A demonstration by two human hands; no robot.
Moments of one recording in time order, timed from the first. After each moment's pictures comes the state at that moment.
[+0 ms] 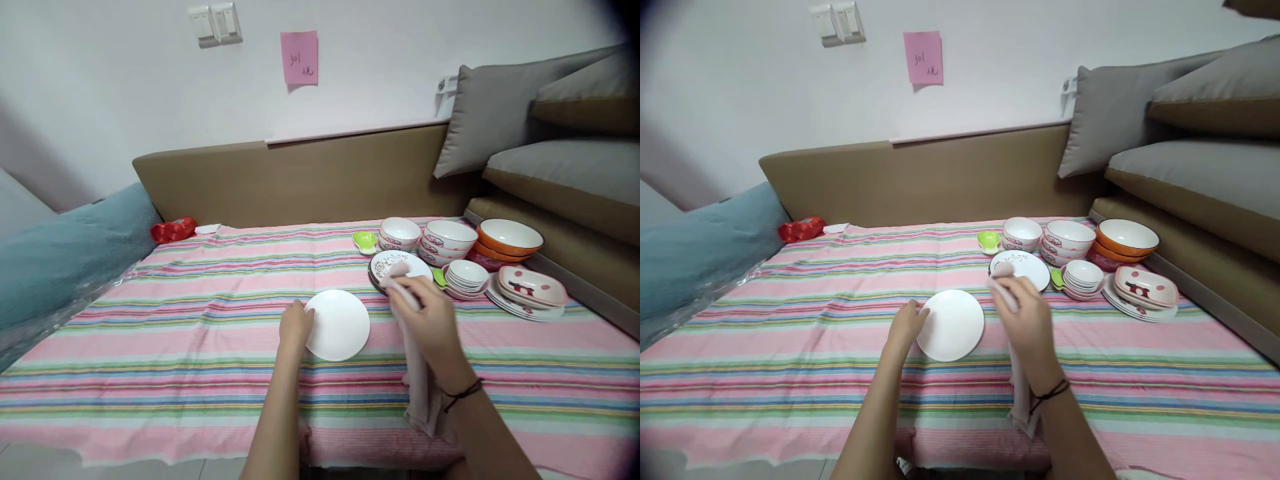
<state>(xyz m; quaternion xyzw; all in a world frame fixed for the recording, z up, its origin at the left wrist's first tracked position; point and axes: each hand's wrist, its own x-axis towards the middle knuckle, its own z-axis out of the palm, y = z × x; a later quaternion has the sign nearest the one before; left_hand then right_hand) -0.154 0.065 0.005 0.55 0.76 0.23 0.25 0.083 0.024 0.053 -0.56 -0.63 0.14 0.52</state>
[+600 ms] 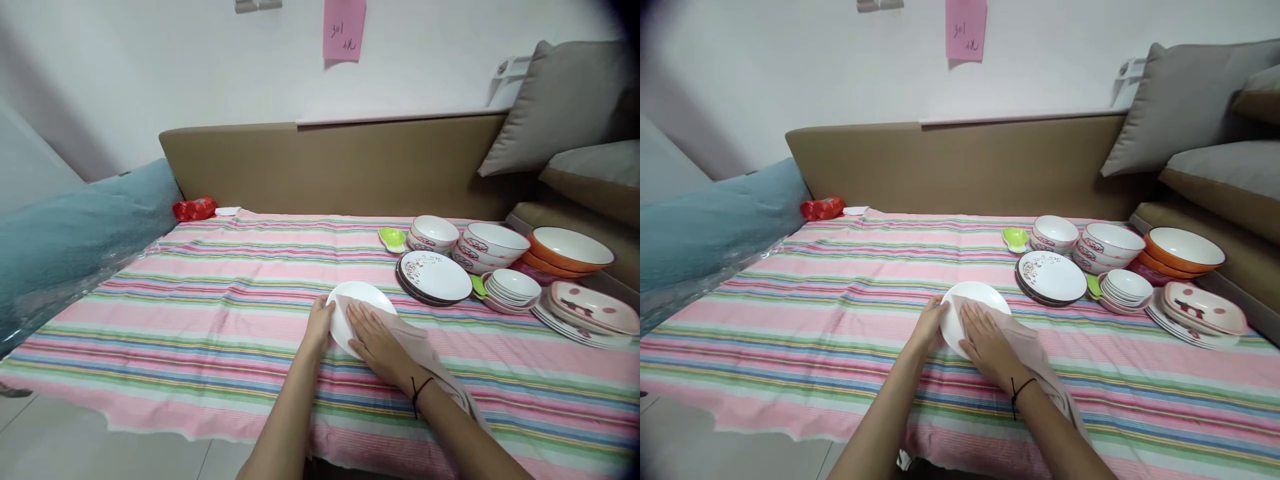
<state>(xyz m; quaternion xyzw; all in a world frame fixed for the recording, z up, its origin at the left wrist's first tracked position) -0.154 0.059 -0.034 0.34 0.60 0.51 0.51 0.009 0.036 -0.073 -0.40 -0.89 0.12 0.17</state>
